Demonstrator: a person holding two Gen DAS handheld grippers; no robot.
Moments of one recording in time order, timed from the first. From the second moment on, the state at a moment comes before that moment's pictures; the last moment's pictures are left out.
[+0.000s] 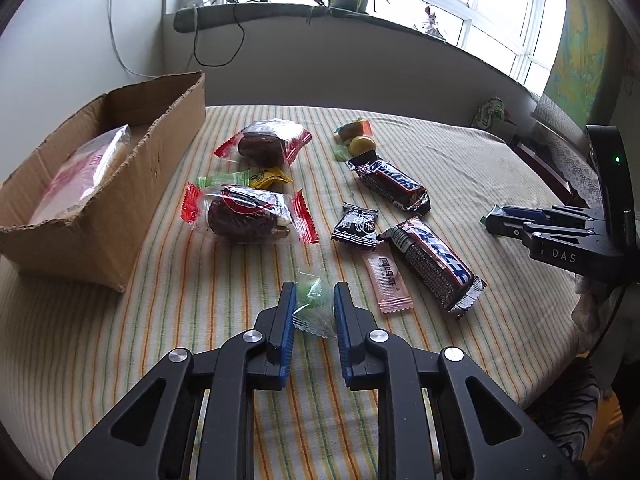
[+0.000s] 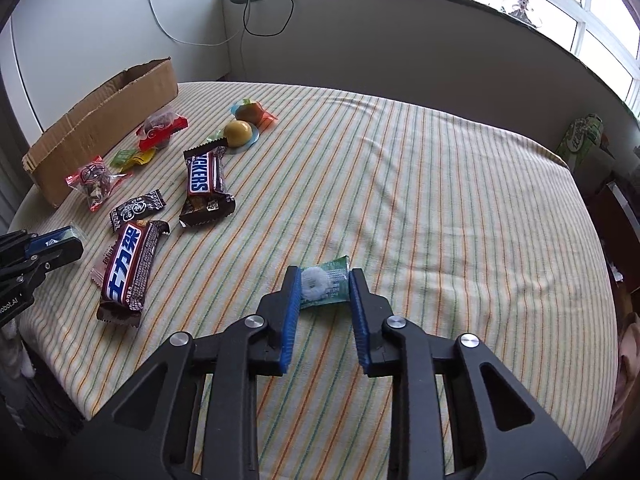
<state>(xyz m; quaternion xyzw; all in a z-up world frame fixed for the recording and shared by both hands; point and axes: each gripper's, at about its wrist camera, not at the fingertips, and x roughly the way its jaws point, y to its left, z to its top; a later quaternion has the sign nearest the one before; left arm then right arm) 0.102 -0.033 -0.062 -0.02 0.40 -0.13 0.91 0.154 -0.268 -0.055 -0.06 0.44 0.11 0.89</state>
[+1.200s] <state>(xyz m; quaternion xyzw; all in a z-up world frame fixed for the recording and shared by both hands) 0.094 -0.019 -0.052 -0.04 0.38 -0.13 0.91 0.123 -0.261 -0.019 -0.05 0.40 0.14 0.91</state>
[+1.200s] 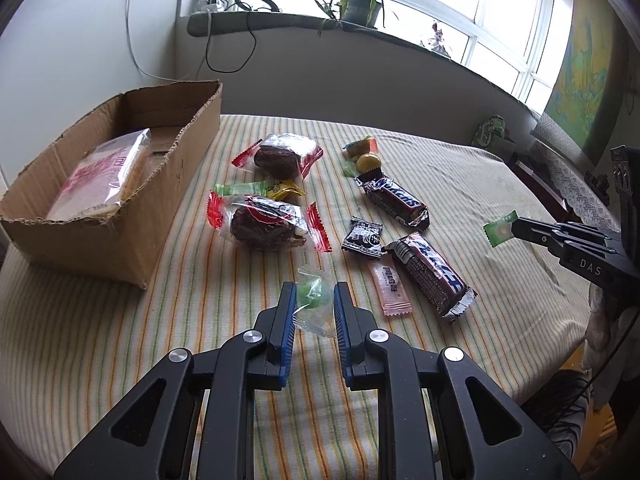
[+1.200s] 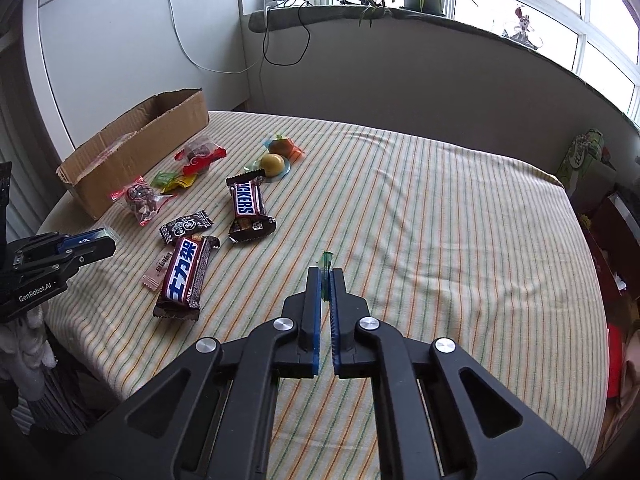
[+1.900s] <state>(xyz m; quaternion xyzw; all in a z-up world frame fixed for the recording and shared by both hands) 0.109 0.066 -0.008 -0.07 0.33 -0.06 0.94 0.165 -0.143 0.053 -0.10 0.32 0.23 0.91</state>
